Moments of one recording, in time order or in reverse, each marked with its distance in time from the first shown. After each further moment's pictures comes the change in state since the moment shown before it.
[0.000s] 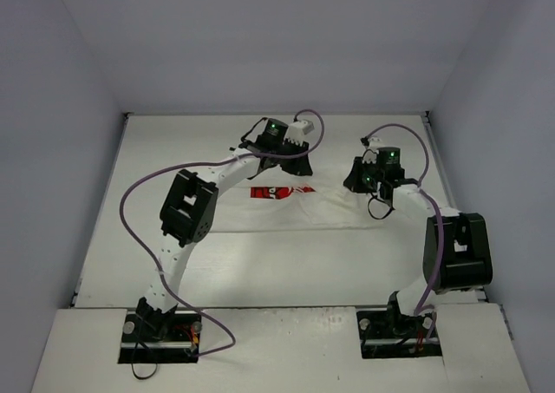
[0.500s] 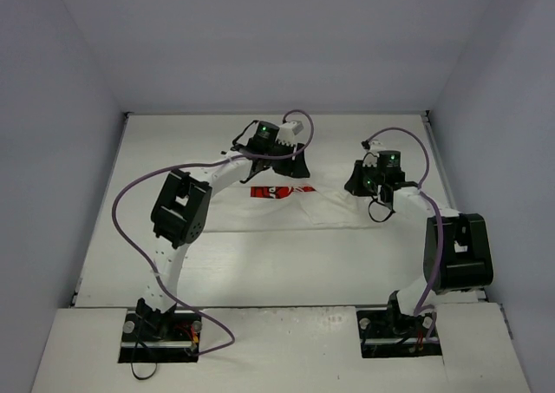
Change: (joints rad) left arm 0.031 -0.101 -0.176 0.095 -0.021 -0.088; right arm -0.003 -0.008 -0.029 0.014 0.006 0.001
